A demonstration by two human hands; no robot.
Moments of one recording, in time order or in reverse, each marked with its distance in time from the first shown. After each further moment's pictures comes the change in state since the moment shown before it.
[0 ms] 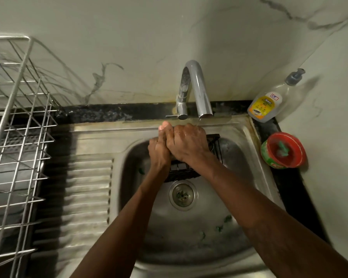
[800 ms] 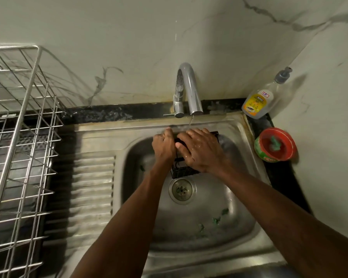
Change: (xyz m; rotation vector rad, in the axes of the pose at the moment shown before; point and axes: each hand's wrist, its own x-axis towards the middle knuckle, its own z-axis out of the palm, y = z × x) left_hand -0.016 0.013 0.016 0.175 0.026 -0.013; right_hand -0.042 0.056 -0.008 -0.052 -0.071 -0.279
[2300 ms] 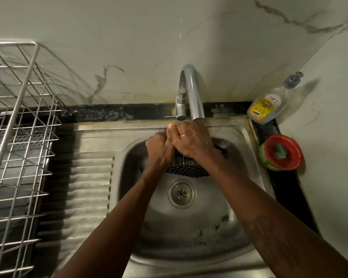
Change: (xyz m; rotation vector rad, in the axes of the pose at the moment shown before) left_hand 0.021 -0.008 -0.015 0.250 -0.100 0.350; right_hand 0.058 -0.014 -0.001 0.128 0.050 0.214
